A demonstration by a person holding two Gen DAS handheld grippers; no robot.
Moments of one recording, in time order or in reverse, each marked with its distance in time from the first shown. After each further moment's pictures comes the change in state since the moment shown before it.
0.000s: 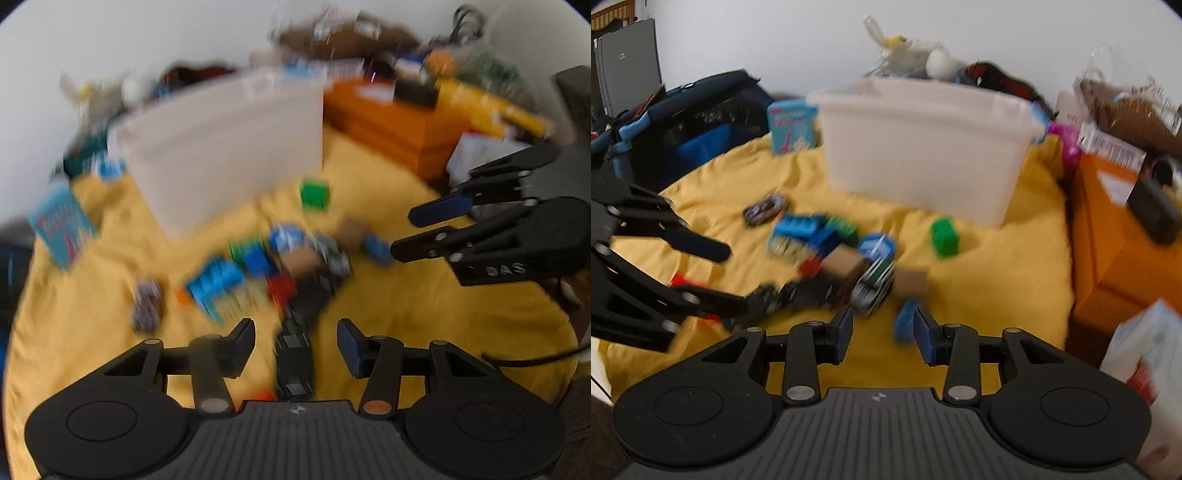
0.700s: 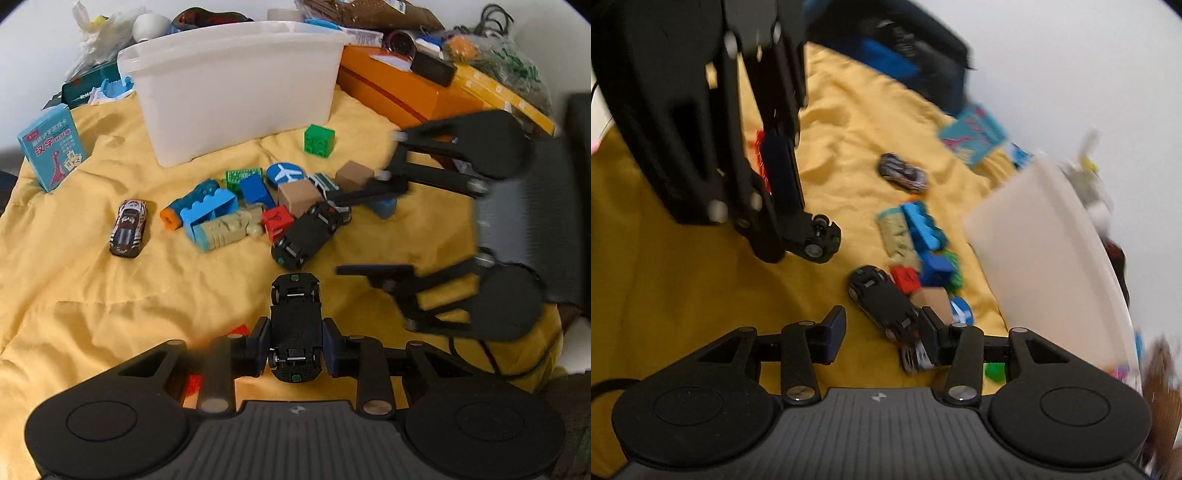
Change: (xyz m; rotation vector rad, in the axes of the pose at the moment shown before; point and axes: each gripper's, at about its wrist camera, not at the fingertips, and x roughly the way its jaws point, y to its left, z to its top) left arm 0.004 0.024 -0.032 -0.095 0.083 -0.085; right arm 0.046 0.087 -0.017 -0.976 -0.041 0.004
